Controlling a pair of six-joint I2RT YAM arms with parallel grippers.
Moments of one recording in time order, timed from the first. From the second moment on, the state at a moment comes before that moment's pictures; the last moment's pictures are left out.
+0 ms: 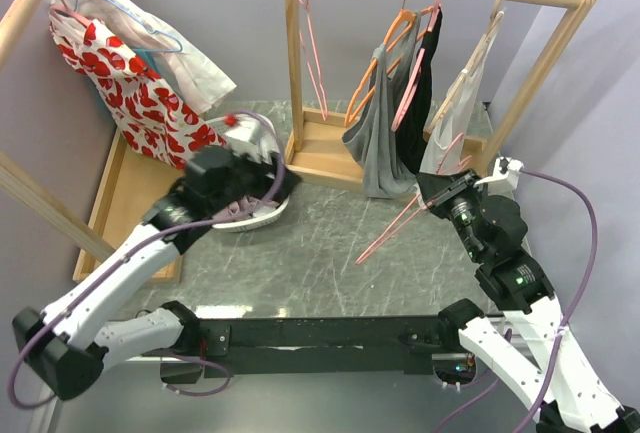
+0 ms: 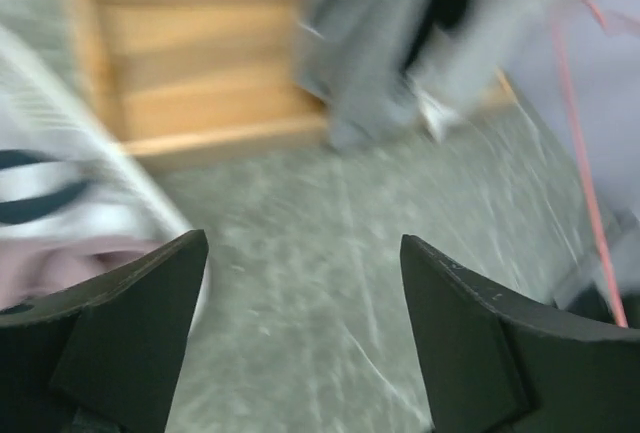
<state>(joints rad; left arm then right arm) -0.57 1.00 1.01 -0.26 0.06 -0.35 0.44 0.56 0.83 -0.38 0.24 0.86</state>
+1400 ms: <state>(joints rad) -1.12 1.27 1.15 -0.26 0.12 -0.35 0.43 0.67 0.78 -0.25 0.22 0.94</state>
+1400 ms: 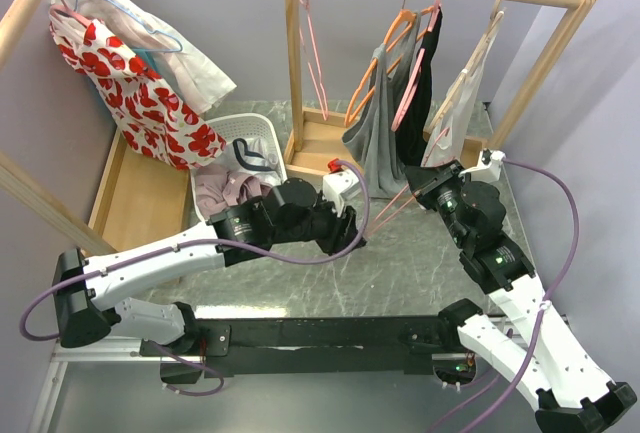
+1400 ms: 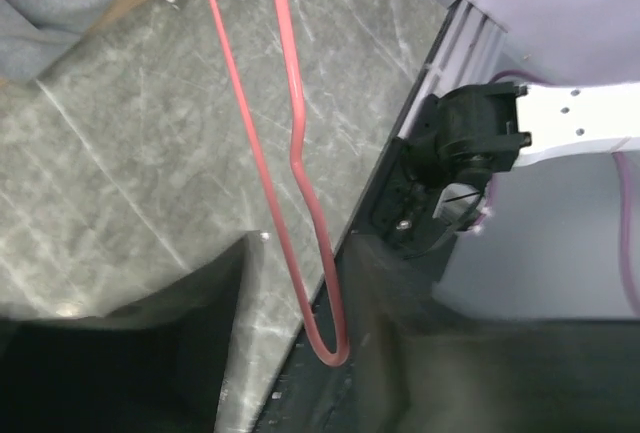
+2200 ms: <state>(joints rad) -1.14 1.29 1.16 -0.27 0.04 -0.30 0.43 0.58 0.78 -0.30 0.24 0.91</state>
